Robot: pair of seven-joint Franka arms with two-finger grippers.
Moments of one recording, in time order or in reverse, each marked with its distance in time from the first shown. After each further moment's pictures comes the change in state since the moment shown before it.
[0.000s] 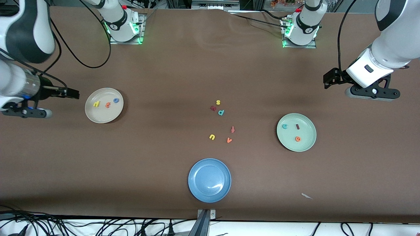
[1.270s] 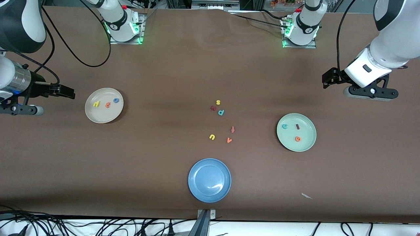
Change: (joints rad) left arm -0.004 0.000 -0.004 0.000 0.000 0.000 0.000; right arm -0.305 -0.026 0.337 0.006 -0.050 0.041 0.021
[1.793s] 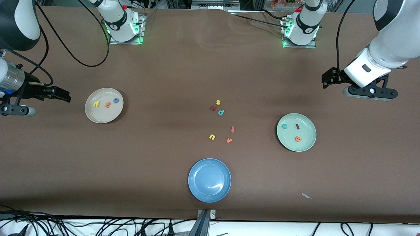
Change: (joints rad) left arm 0.000 0.000 0.000 0.000 0.000 0.000 0.000; right arm -0.169 -0.016 0.168 -0.014 -0.012 0.060 0.007
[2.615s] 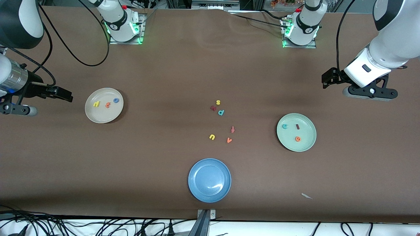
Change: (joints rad) left arm 0.000 0.000 0.000 0.000 0.000 0.002 0.000; right arm 0.023 -0.005 -0.006 -0.004 -0.007 -0.015 0.078
